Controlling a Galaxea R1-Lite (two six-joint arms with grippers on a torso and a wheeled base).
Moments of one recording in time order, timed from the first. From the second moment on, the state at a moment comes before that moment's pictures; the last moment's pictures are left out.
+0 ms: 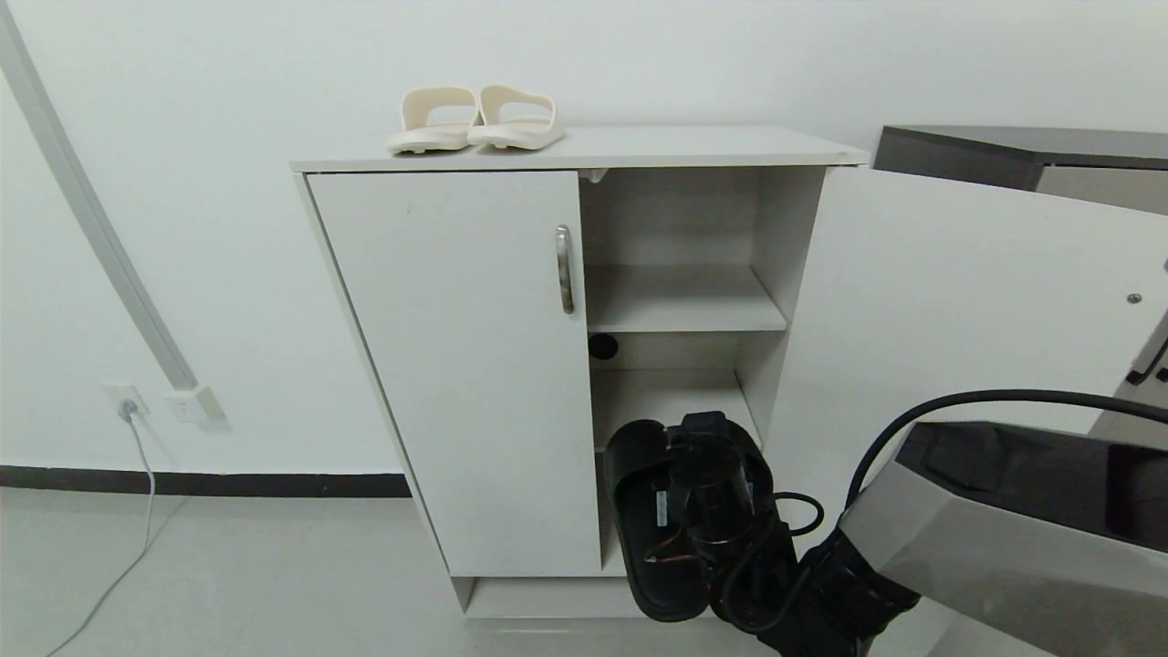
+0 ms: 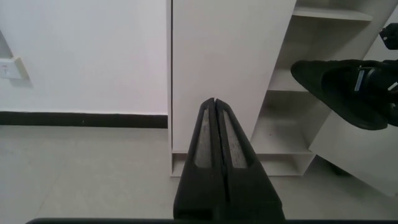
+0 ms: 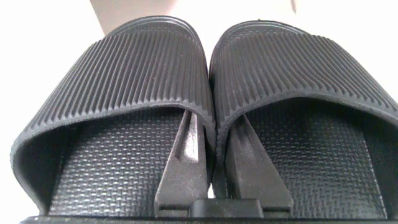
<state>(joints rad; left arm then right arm) 0.00 0.00 0.00 0.00 -0.01 -0.07 0.81 2.30 -0.98 -1.00 -0.69 0.23</state>
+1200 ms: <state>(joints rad) 0.00 0.00 0.00 0.00 -0.01 -0.07 0.81 2.33 -0.95 -1.21 -0.70 0.09</state>
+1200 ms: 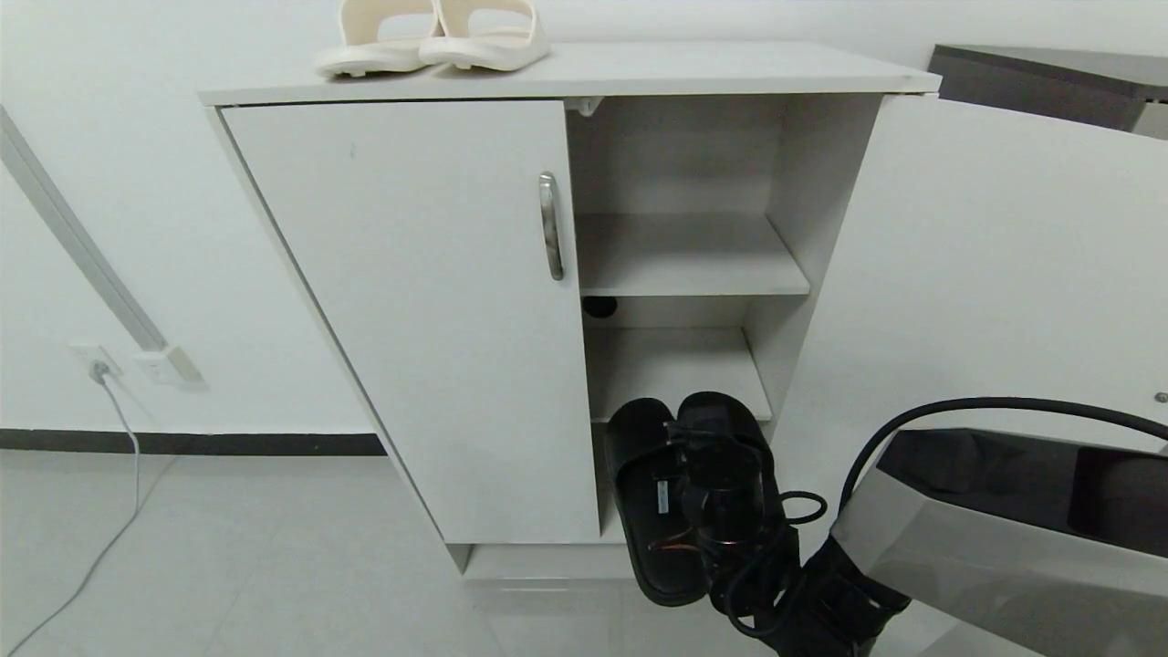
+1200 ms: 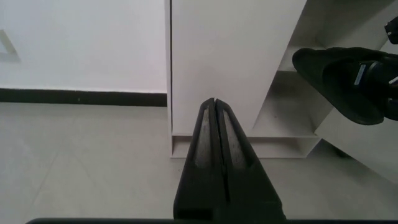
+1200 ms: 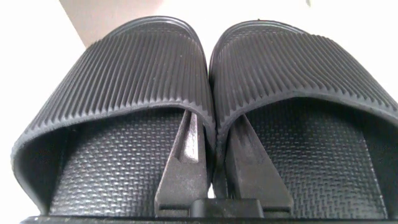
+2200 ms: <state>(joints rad) 0.00 0.00 0.00 0.00 -0.01 -0.08 0.77 2.36 -1.00 -1.33 -0.79 0.07</state>
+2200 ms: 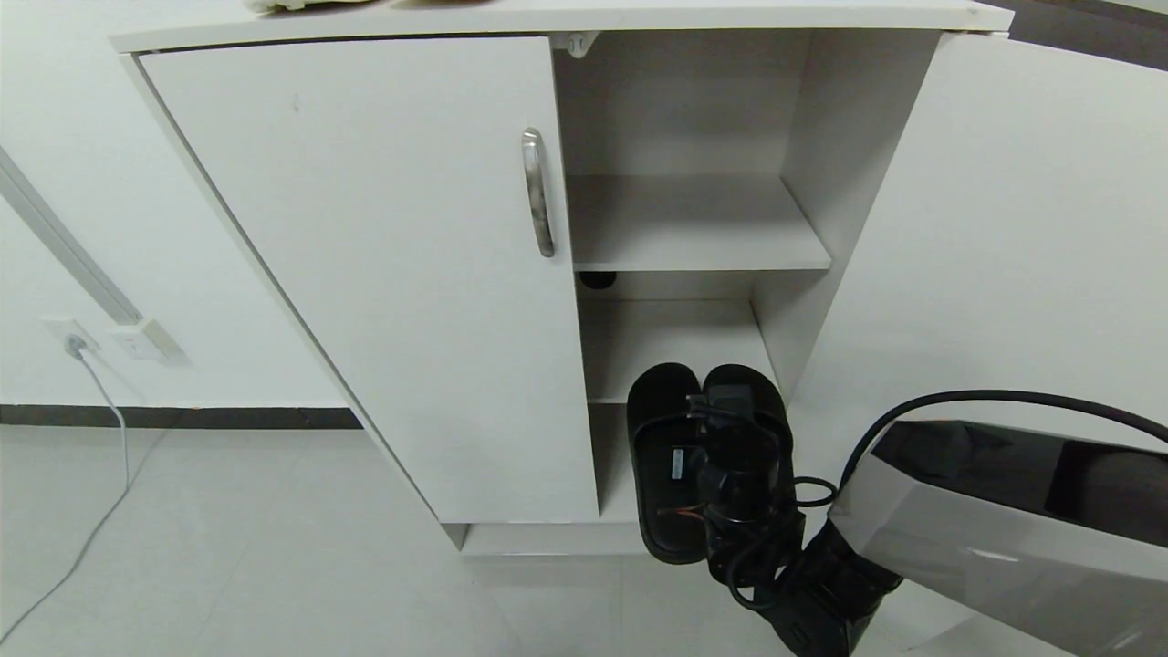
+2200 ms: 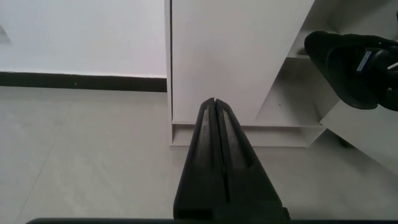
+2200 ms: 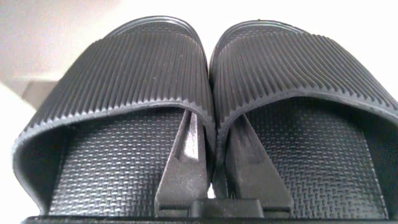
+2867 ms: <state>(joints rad) 0.00 0.00 0.00 0.00 -0.01 -0.08 0.77 2.38 -1.00 -1.33 -0.79 0.06</state>
